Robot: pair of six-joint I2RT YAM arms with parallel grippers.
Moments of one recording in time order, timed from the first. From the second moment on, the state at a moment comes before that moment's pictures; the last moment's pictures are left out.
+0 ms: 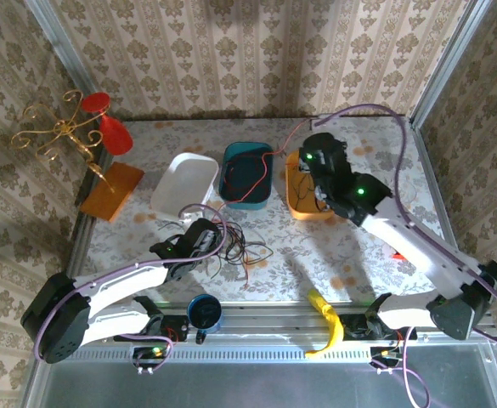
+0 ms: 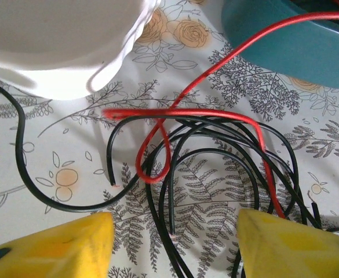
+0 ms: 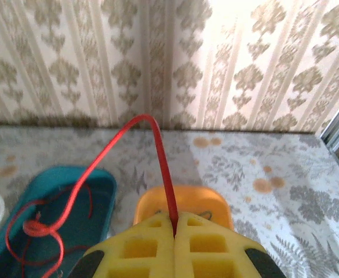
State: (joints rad) left arm -0.83 1.12 0.48 -0.25 -0.38 -0.80; right arm 0.66 1.28 1.35 -0.46 0.73 0.25
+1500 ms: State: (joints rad) left arm -0.76 1.60 0.77 -0.05 -0.31 -0.50; right arm 0.60 0.98 1.28 -0.52 0.44 0.29
